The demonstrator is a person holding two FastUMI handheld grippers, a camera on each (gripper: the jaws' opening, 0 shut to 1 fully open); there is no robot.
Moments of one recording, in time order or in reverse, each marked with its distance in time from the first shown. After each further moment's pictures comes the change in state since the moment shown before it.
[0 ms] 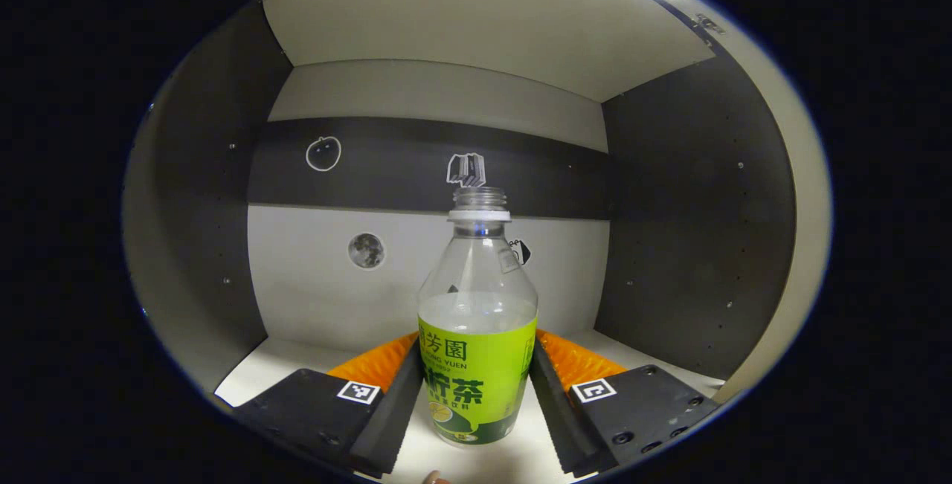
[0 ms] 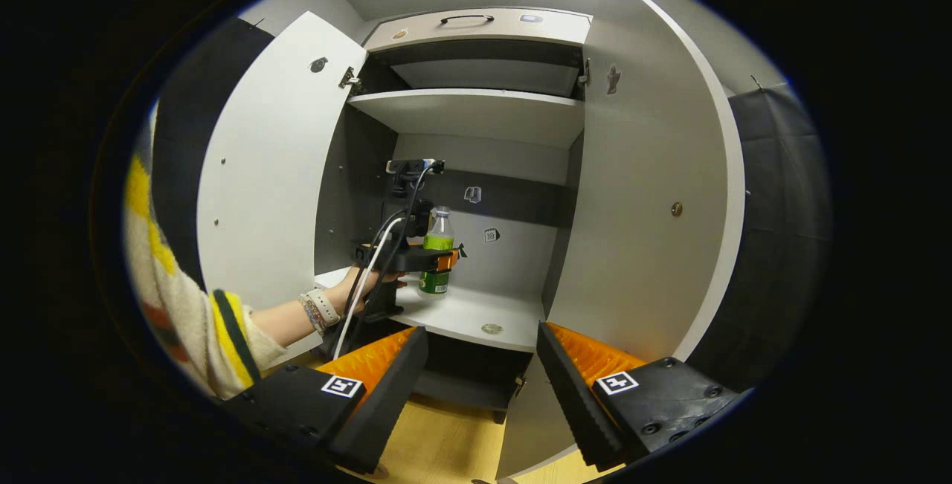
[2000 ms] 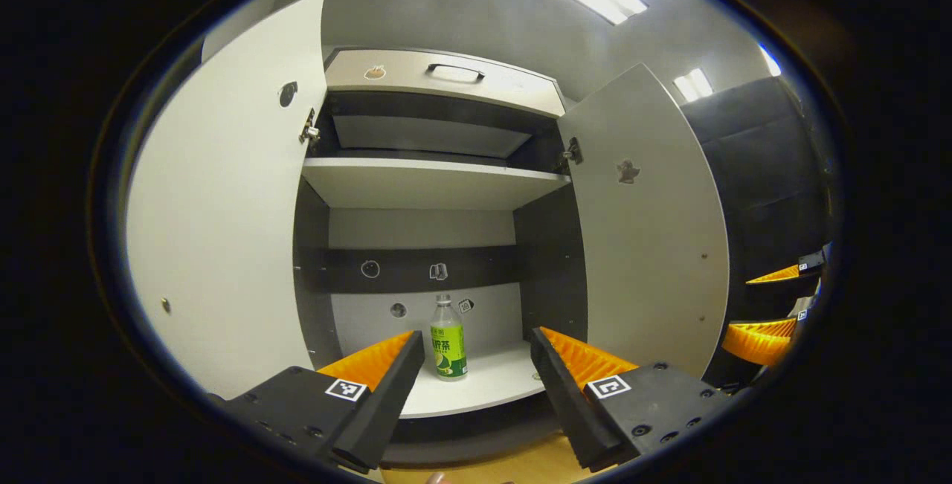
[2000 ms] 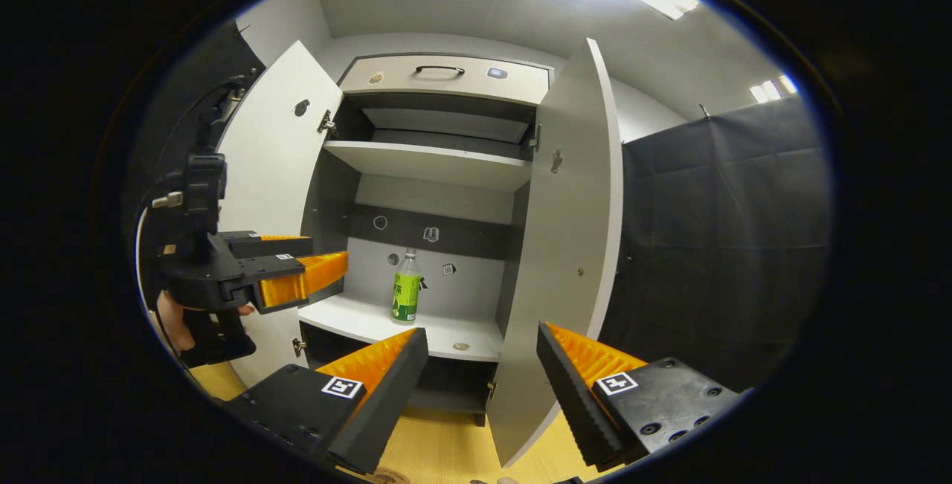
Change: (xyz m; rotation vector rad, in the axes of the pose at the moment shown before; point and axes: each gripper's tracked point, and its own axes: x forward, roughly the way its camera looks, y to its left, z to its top) left arm -0.296 -0.046 0.096 0.095 -0.171 -0.105; right arm -0.069 0.009 0.058 -0.011 -0.120 -0.208
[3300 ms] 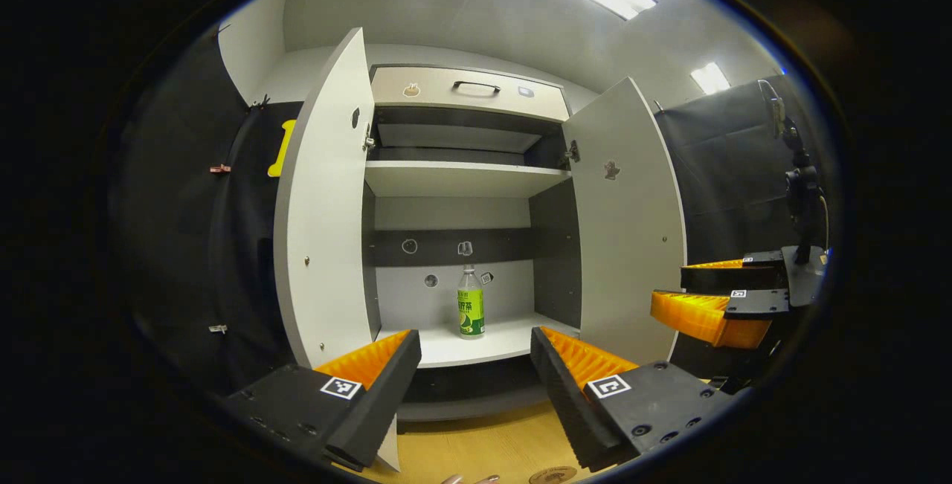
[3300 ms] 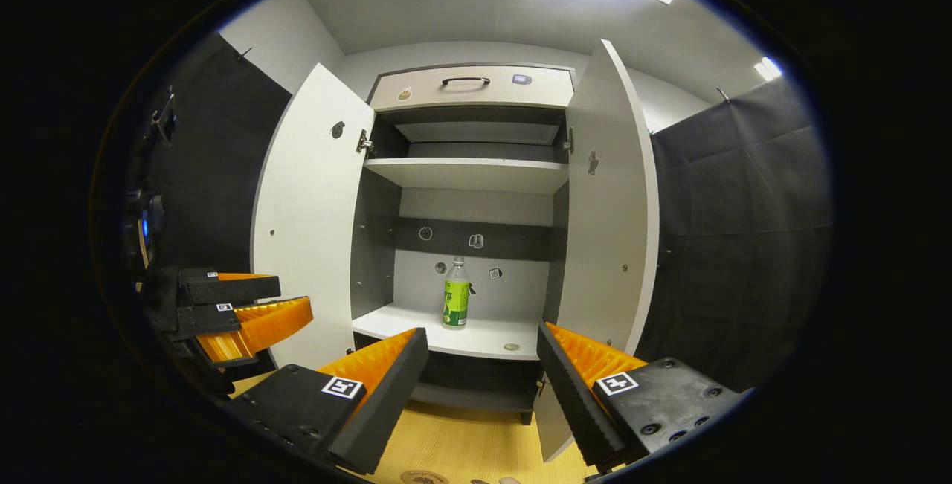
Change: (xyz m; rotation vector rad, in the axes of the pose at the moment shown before) left arm -0.159 -0.006 0.001 0.008 0.045 0.100; right arm -0.038 0.046 0.013 0.098 -0.009 0.140
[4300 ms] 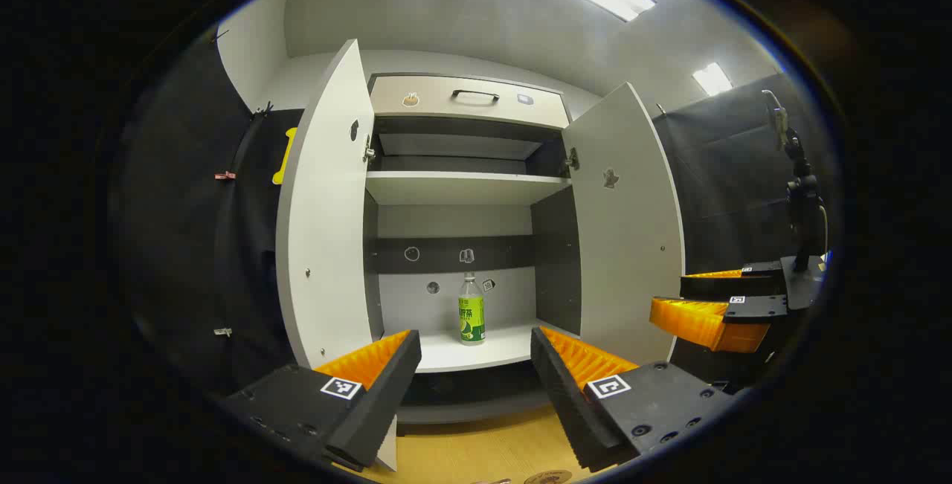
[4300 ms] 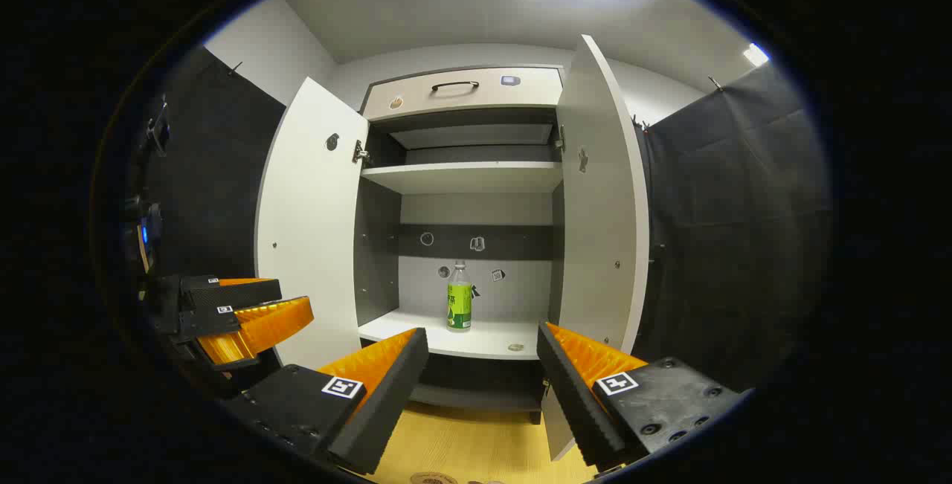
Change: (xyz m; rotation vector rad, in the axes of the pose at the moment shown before) left arm -0.005 -0.010 0.012 0.008 -0.016 0.032; right arm -0.004 -0.014 0.006 0.056 -0.014 0.010
